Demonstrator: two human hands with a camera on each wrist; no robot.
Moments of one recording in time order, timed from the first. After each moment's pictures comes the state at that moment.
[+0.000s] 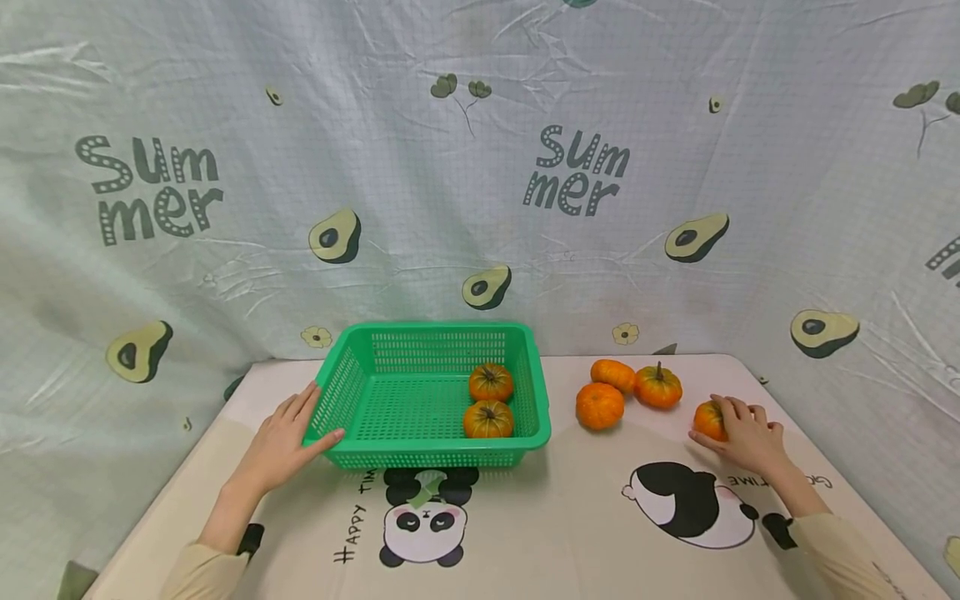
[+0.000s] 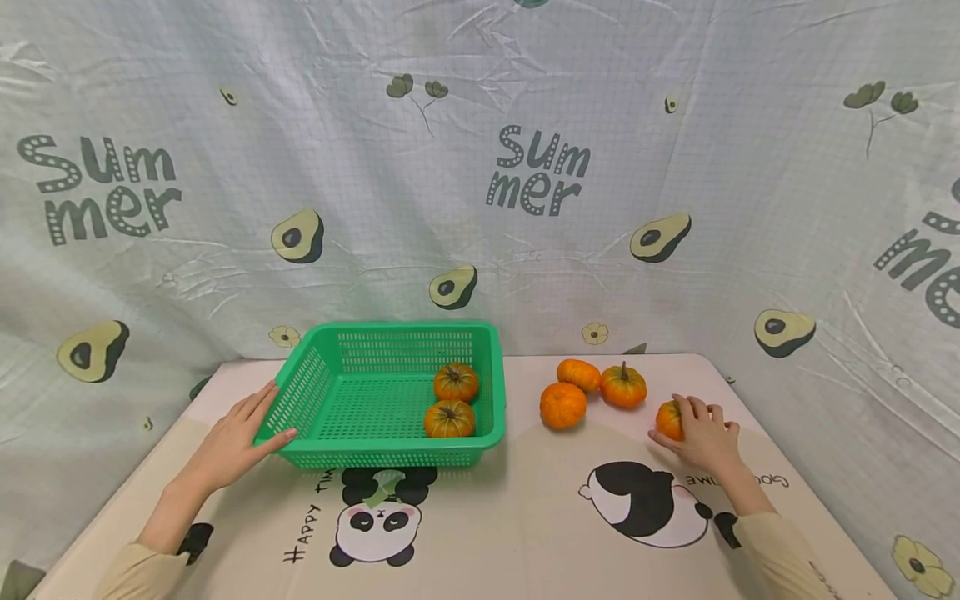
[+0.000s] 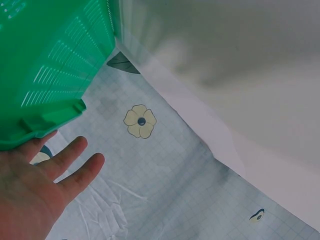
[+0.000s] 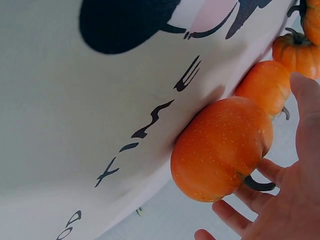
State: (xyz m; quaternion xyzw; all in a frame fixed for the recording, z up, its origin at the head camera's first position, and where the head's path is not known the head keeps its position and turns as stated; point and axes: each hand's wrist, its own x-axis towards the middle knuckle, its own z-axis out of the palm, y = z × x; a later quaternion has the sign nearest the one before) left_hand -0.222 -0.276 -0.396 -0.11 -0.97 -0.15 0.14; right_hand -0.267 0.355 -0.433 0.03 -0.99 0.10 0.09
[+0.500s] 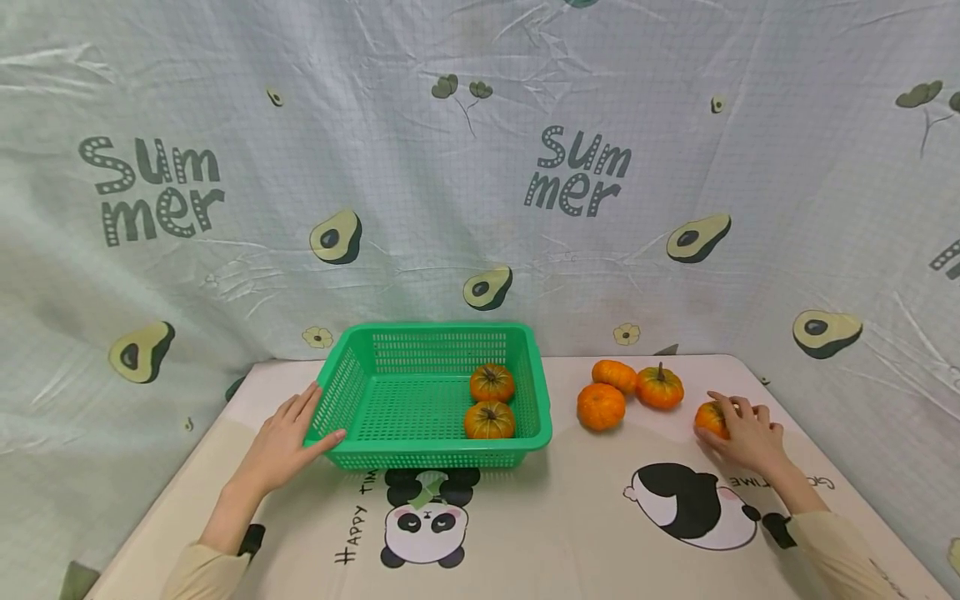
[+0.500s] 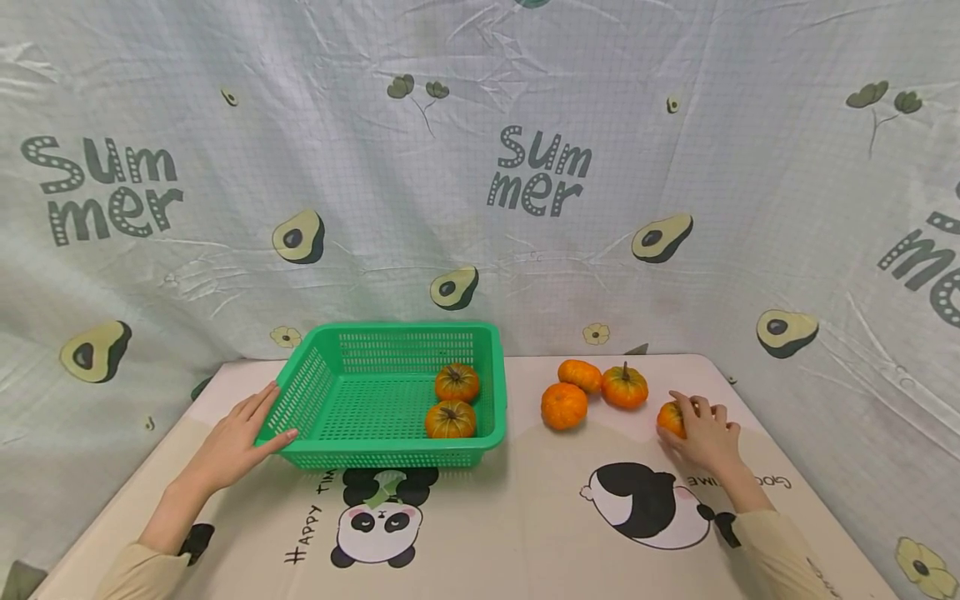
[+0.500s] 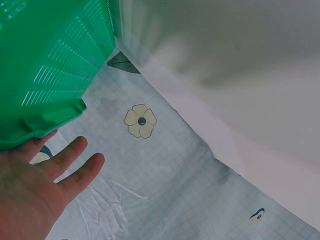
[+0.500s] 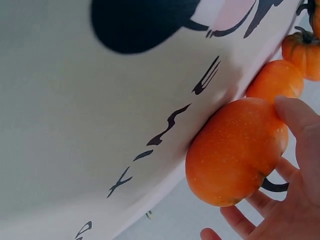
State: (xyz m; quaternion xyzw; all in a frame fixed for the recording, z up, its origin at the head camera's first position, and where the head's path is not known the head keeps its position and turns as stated) left_hand -0.221 -0.276 -0.399 -0.11 -0.97 -0.15 0.17; right_hand -0.271 0.357 -0.438 0.03 -0.99 0.12 0.10
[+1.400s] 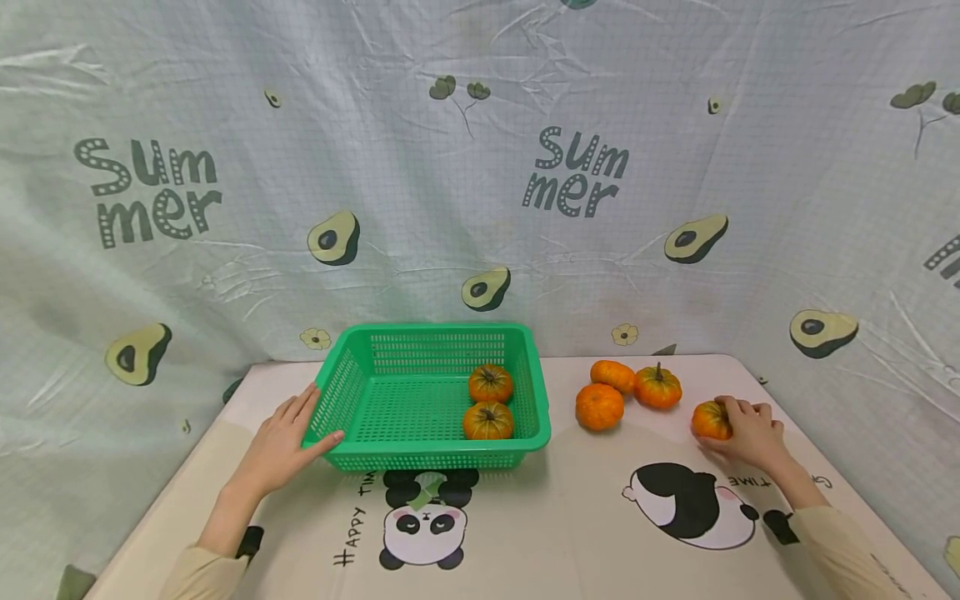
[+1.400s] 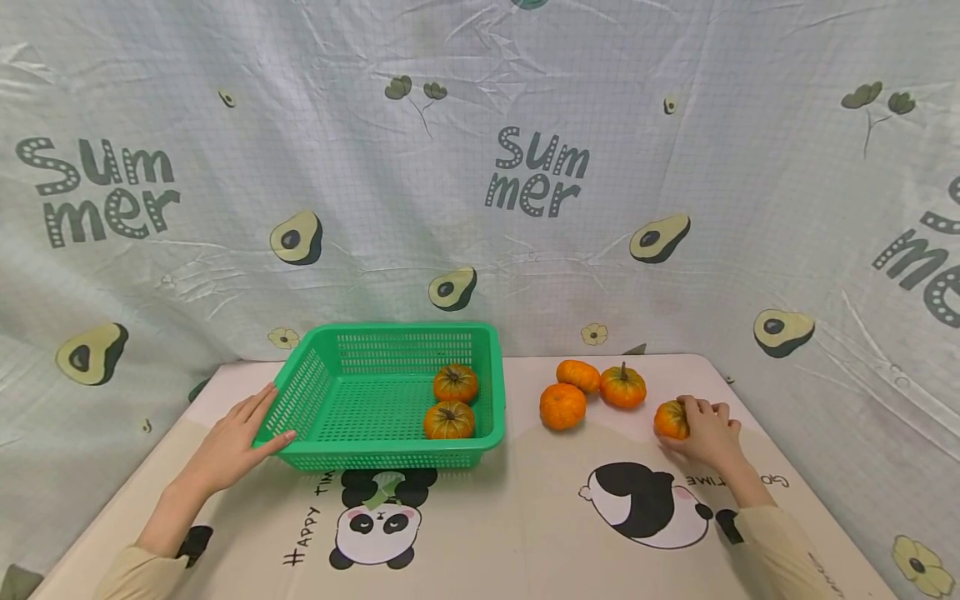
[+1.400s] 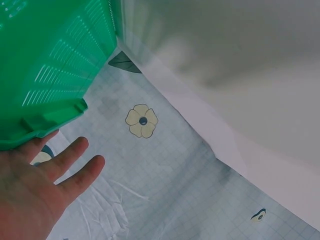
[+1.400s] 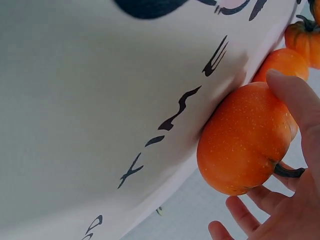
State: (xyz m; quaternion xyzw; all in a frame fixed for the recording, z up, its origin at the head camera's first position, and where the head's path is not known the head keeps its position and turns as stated) left_hand -0.222 -0.277 -0.396 -0.11 -0.97 -0.14 0.14; right_hand -0.273 0.366 -0.436 0.03 -0.98 0.14 0.10
